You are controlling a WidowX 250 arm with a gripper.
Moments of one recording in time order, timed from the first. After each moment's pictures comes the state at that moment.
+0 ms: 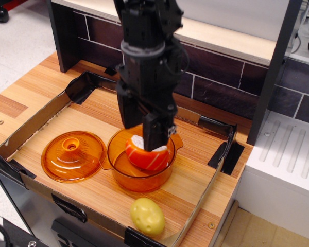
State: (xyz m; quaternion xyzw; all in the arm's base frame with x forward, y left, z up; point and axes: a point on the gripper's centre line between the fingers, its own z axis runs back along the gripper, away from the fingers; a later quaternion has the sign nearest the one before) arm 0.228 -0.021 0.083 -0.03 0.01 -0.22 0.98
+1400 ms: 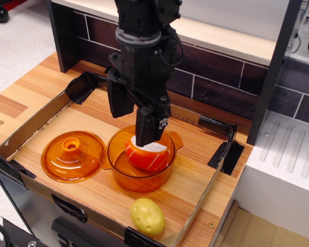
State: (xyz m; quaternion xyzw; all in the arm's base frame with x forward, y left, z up) arm 0.225 -0.014 0.089 0.00 0.03 -0.23 0.97
